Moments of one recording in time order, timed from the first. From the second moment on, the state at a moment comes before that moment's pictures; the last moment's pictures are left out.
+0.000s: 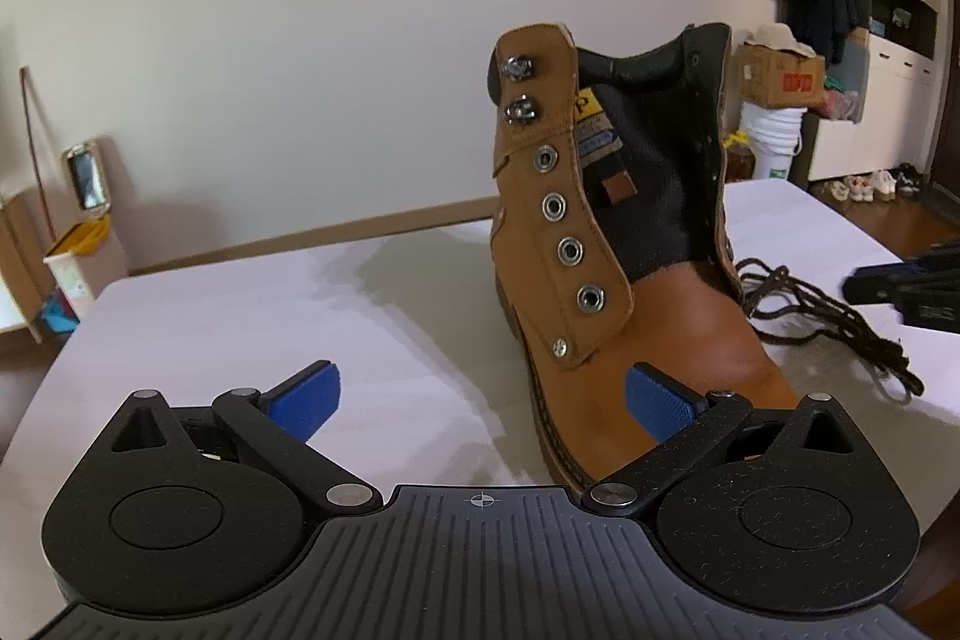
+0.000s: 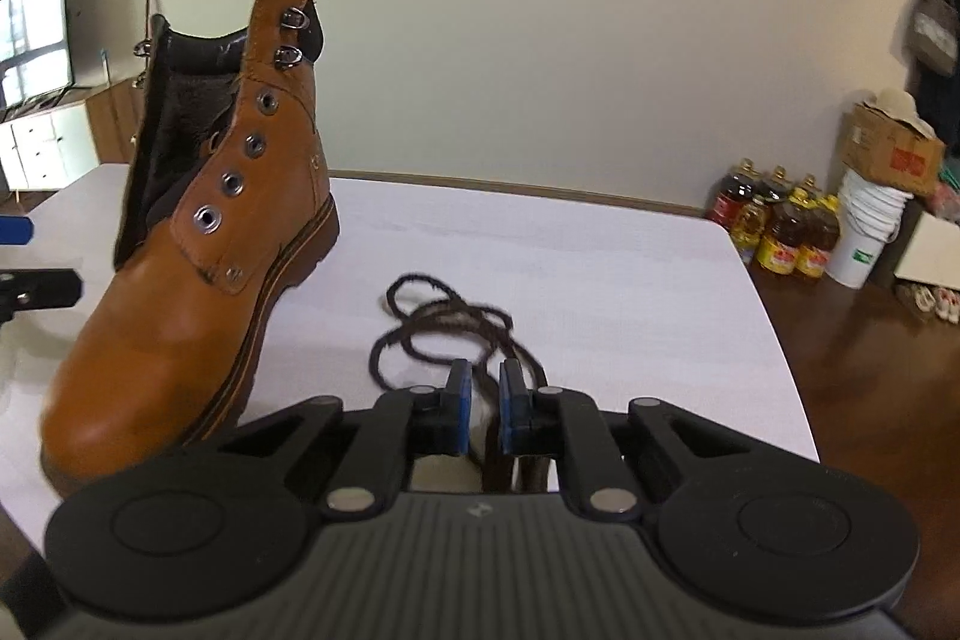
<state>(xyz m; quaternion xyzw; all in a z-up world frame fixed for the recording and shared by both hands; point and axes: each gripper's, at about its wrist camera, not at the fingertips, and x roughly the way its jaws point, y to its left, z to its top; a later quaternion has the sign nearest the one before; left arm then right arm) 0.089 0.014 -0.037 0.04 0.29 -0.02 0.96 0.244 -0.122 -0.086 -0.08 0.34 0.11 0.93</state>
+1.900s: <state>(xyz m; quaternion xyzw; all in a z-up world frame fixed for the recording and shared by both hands) 0.062 0.006 -0.018 0.05 0.23 -0.17 0.96 0.217 -0.083 -0.044 0.14 0.31 0.33 0.88</state>
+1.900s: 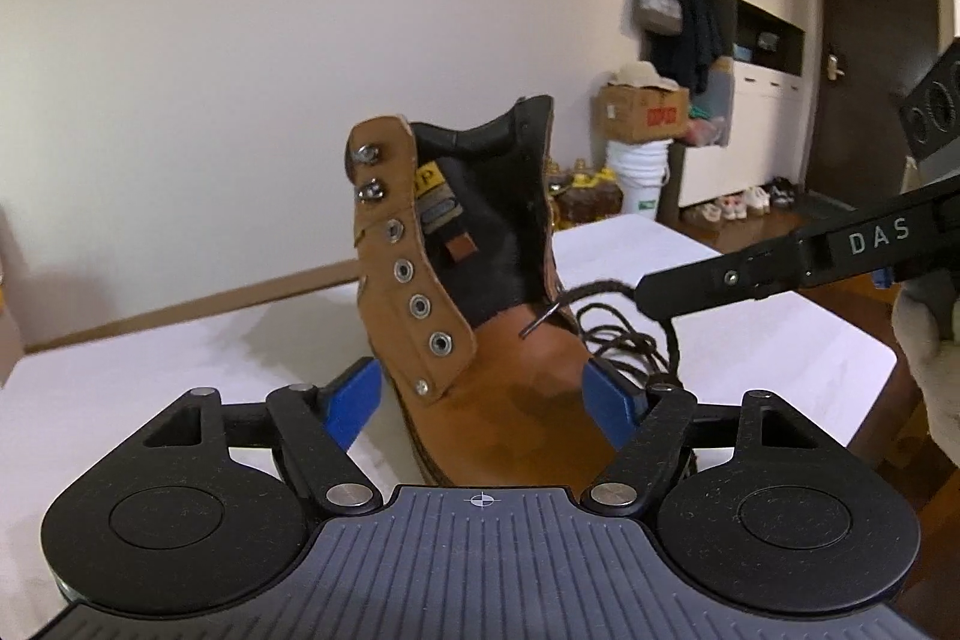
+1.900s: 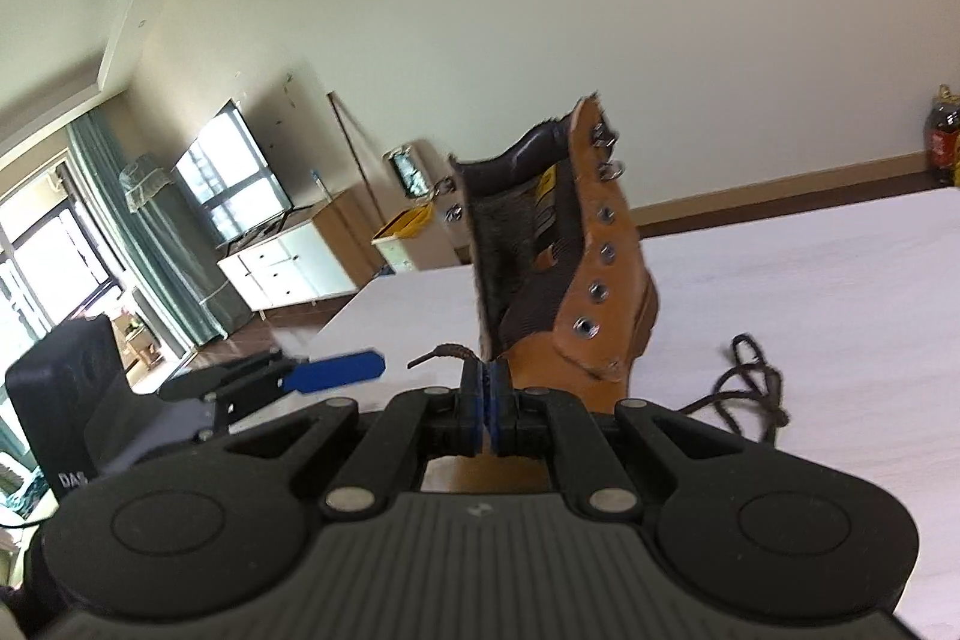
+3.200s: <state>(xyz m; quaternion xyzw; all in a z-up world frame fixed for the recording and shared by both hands) 0.047 0.008 -0.012 0.30 0.20 -0.39 0.85 0.177 -0.034 -0.033 -0.24 0.23 0.46 0.82</state>
